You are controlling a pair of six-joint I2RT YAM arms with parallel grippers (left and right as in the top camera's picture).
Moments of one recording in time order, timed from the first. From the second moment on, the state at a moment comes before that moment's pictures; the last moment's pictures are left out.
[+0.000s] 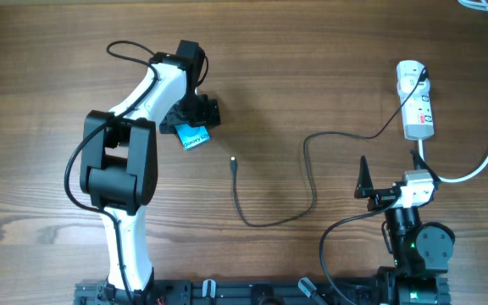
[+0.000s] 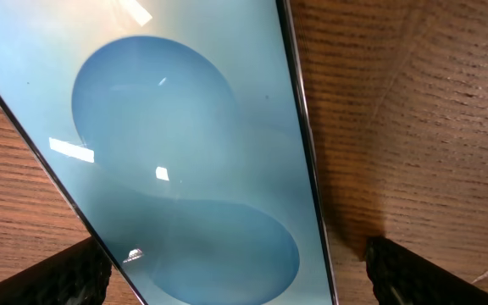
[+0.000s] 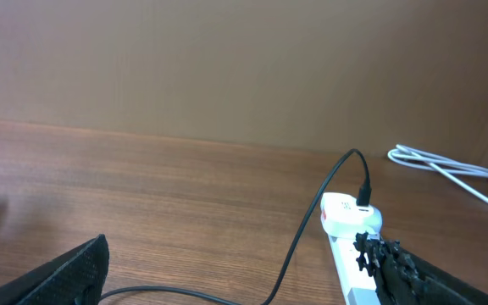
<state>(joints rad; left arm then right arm) -0.24 2.20 1.61 -1.01 0.01 -0.39 -0.06 0.02 0.01 0.00 -0.13 -0.08</state>
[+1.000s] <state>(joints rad) -0.31 2.15 1.52 -0.97 0.00 -0.47 -0.06 0.02 0.01 0.00 -0.13 -0.08</state>
